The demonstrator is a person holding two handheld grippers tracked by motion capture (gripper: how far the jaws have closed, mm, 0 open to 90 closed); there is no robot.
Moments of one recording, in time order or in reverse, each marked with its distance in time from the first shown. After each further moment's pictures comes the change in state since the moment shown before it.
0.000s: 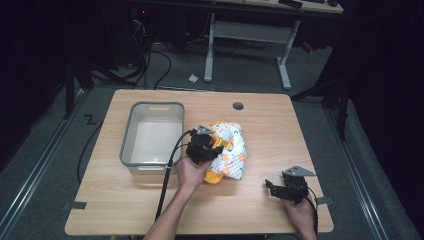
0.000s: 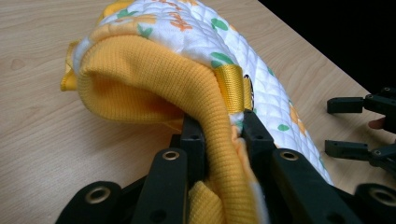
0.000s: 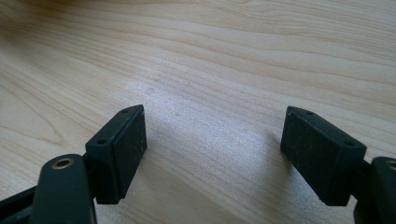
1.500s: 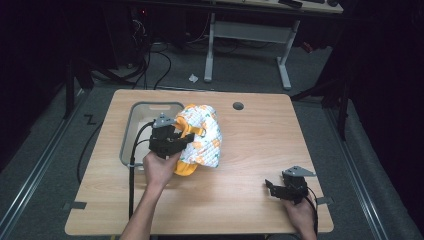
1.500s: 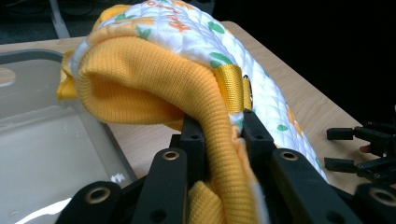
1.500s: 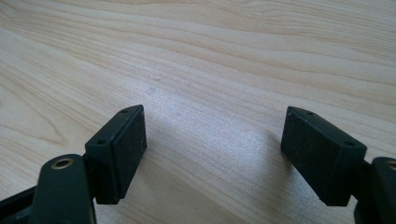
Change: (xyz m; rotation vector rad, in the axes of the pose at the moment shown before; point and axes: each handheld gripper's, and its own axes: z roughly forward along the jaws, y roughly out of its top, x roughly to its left) left arm 0.035 0.007 -0.103 -0.155 0.073 -0.024; right arm 0.000 0.000 0.000 -0.001 0.001 -0.001
